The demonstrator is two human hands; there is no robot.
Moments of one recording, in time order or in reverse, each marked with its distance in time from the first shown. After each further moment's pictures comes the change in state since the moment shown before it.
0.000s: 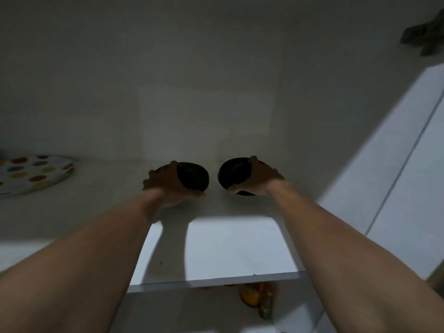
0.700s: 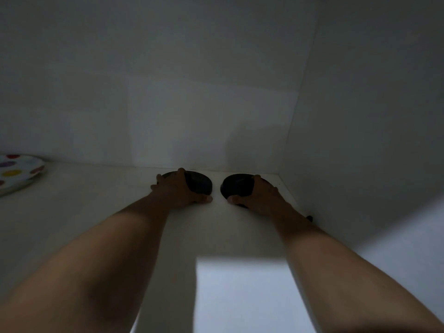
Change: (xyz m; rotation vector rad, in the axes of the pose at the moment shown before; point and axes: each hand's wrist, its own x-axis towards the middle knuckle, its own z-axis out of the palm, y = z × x) left_hand 0.156 -0.003 0.084 0.113 -0.164 -0.132; right_hand 0.187 0.057 0.099 0.113 -0.013 -0.050
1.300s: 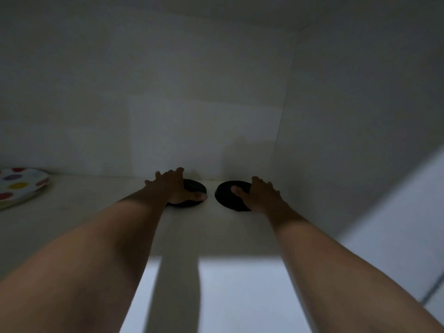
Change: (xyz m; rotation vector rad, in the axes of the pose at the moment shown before) left_hand -0.038 0.016 -0.047 0.165 -0.008 0.101; right_hand -0.073 -0.044 -0.062 -0.130 0.016 0.078
